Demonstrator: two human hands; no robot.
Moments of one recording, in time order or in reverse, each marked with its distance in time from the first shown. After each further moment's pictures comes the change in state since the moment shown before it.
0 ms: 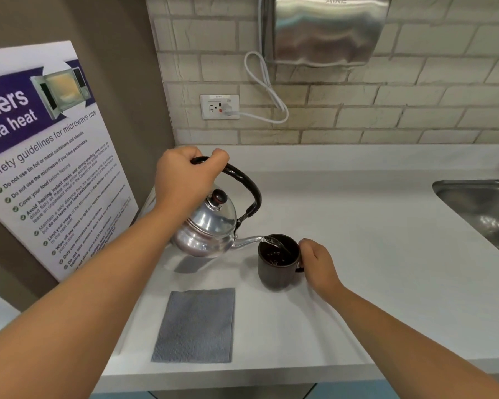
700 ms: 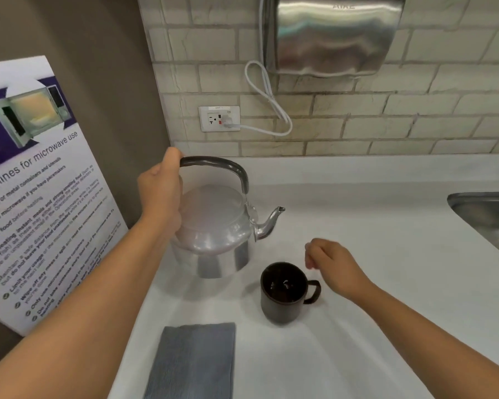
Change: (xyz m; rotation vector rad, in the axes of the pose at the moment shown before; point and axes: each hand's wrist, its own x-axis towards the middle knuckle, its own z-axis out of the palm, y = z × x) left_hand 0.053 -0.036 0.015 -0.454 0.192 -0.515; right_hand 0.039 -0.043 -0.034 -0.243 -0.159 -0.081
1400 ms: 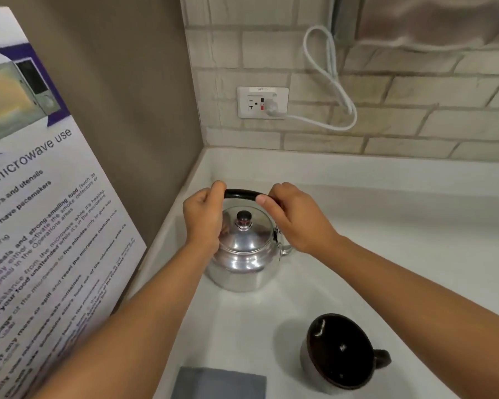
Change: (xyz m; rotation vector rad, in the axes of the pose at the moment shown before) left_hand 0.085 -0.108 0.007 0.104 0.072 -0.022; right_hand 0.159 -0.077 0.085 -0.159 -0.063 -0.497
